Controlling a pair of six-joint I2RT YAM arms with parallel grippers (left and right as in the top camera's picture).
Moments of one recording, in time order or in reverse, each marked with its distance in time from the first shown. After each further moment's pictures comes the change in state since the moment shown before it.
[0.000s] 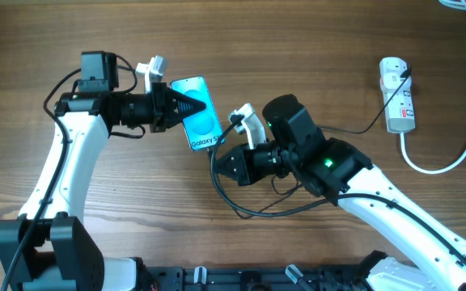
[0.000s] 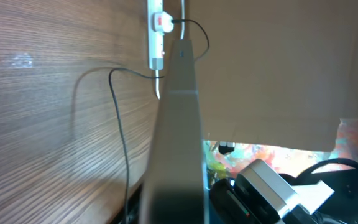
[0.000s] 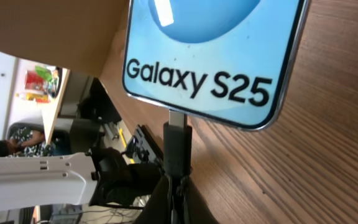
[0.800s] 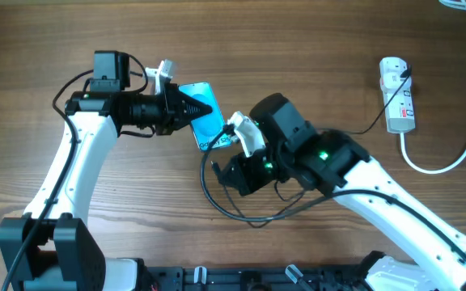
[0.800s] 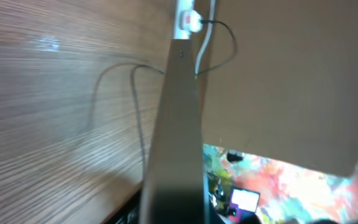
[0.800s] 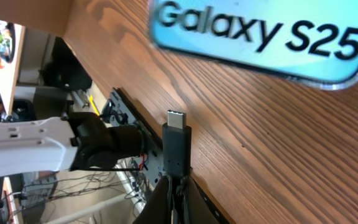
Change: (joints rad) left arm -0.058 0.000 0.000 0.020 -0.105 -0.134; right arm 0.054 0.056 0.185 -0.367 0.078 -0.145
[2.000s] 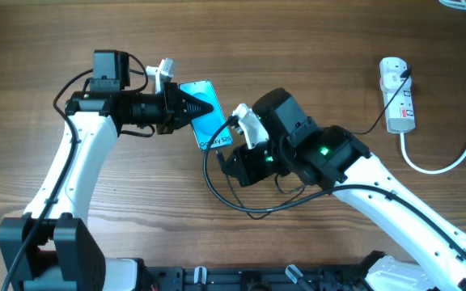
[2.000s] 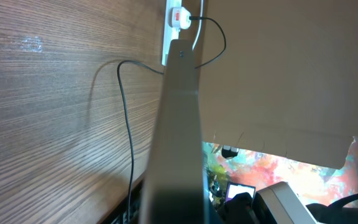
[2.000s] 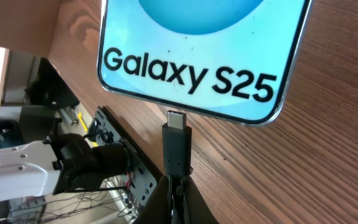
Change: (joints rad) left arm 0.000 0.000 0.000 0.015 0.029 0.000; right arm -0.028 0.008 0.000 0.032 0.064 0.024
